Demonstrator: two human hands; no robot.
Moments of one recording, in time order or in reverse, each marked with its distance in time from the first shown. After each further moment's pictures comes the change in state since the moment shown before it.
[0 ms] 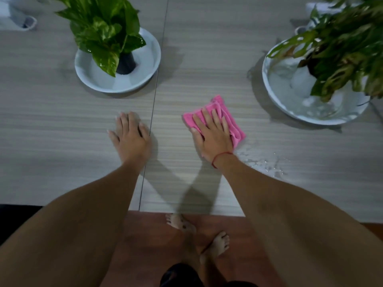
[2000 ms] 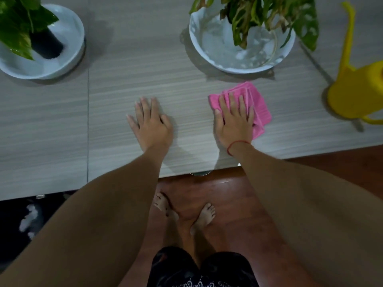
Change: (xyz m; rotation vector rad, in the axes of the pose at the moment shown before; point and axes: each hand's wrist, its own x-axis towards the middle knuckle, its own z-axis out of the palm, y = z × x) left_hand -0.127 0.140 0.076 0.062 -0.053 0.220; right_hand -0.132 0.158 -0.029 0.003 0.112 0.417
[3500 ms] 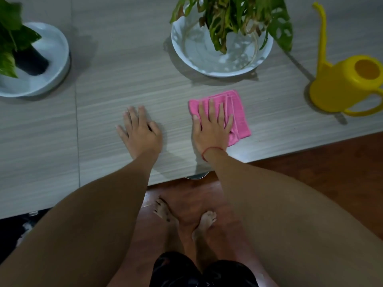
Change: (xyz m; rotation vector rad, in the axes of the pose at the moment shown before) left_hand -0.002 0.006 -0.009 -0.010 -0.026 -0.014; right_hand -0.010 -0.032 0.010 0.083 -0.005 0.090
